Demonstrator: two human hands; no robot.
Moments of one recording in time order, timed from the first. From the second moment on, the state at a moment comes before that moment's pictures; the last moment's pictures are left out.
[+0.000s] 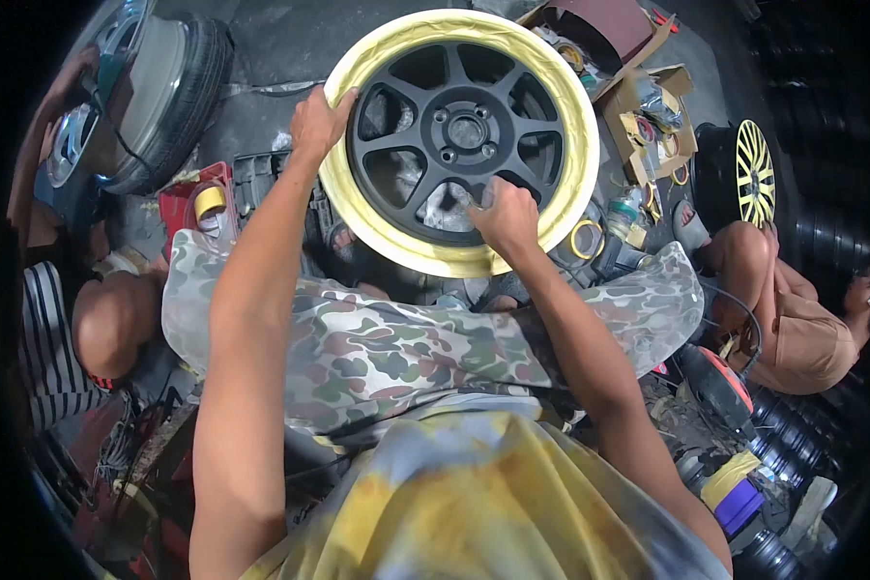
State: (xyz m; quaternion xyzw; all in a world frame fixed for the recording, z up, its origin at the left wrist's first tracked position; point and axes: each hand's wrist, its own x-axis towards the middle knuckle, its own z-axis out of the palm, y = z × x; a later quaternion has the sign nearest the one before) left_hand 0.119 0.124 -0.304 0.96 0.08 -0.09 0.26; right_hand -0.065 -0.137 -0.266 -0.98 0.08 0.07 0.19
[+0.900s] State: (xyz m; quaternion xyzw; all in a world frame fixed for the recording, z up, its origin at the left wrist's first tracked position) left_hand 0.123 0.125 -0.309 0.95 0.07 -0.08 0.28; right_hand 0.011 -0.087 -0.240 -0.86 -0.49 0.13 -0.01
